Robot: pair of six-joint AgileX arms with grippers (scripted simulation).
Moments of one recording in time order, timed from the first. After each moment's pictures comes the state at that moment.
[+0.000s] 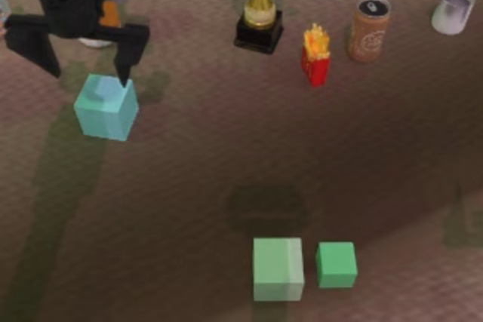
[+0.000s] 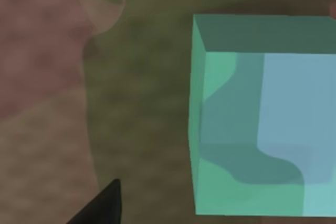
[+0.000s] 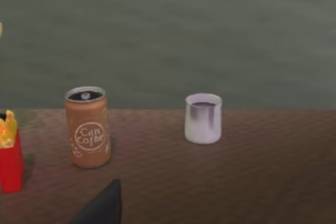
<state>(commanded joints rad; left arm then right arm) -0.18 2.39 2.21 -1.39 0.00 0.03 0.01 0.00 0.00 0.00 0.00 0.00</state>
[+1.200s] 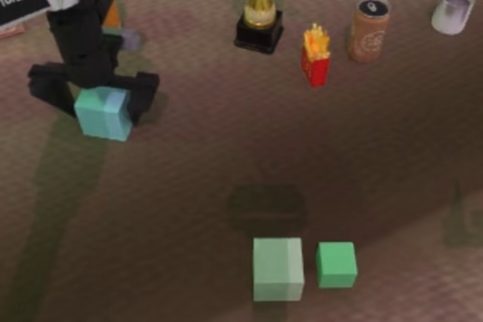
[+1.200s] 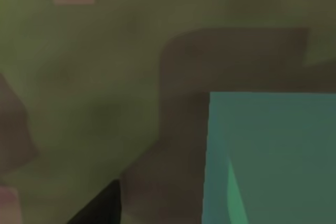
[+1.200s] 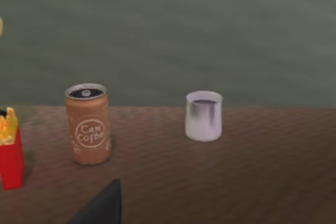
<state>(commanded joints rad) -0.18 2.44 1.94 -1.07 0.01 0.03 0.01 0.00 0.00 0.00 0.00 0.00</state>
